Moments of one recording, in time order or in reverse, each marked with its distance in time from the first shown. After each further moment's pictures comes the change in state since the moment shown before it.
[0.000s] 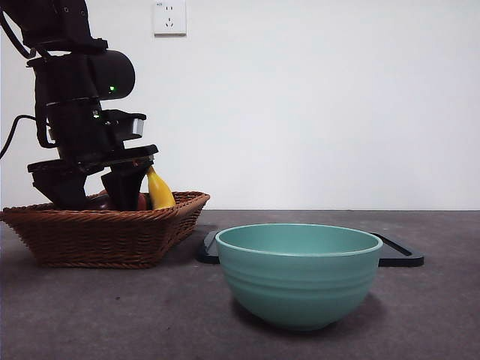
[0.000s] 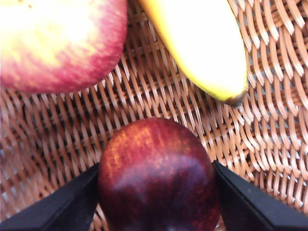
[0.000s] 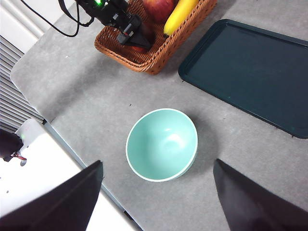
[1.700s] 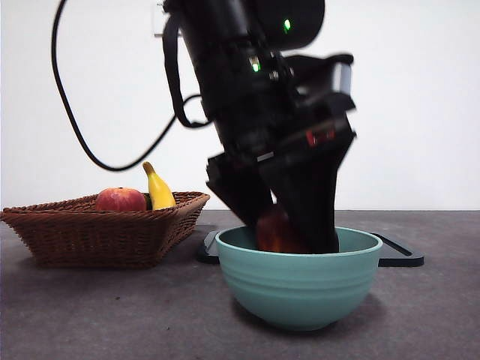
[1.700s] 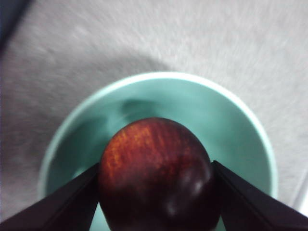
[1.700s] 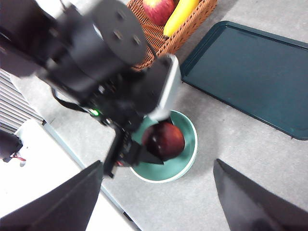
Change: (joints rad) left arm -0.626 0.010 0.002 0.026 0.060 0.128; right arm 0.000 0.000 0.000 0.005 0.000 0.000
